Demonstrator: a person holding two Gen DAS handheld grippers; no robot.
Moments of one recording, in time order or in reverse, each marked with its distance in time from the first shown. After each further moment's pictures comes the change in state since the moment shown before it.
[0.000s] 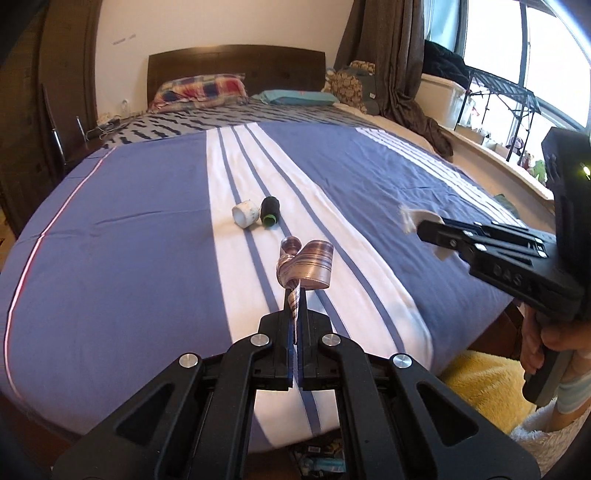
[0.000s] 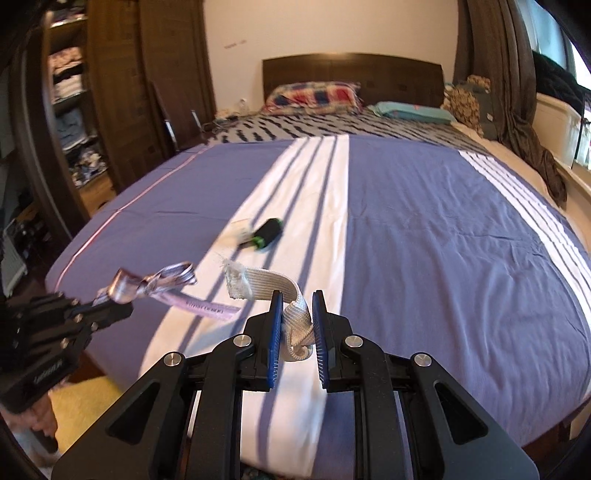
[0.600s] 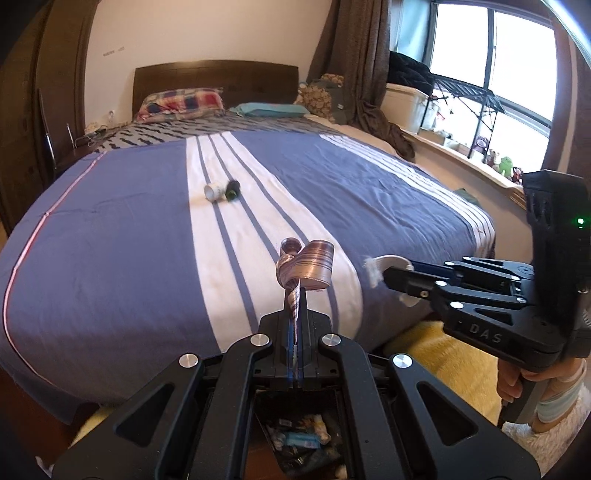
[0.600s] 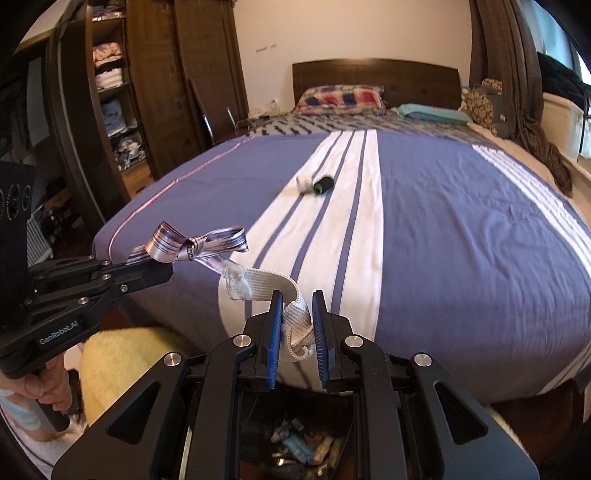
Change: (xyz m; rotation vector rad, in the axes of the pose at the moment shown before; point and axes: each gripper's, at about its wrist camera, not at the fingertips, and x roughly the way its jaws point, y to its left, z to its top) left arm -0.082 -0.045 -0.079 0.030 -0.044 -0.096; right arm -0.082 0.039 -0.100 -0.015 0.006 0.092
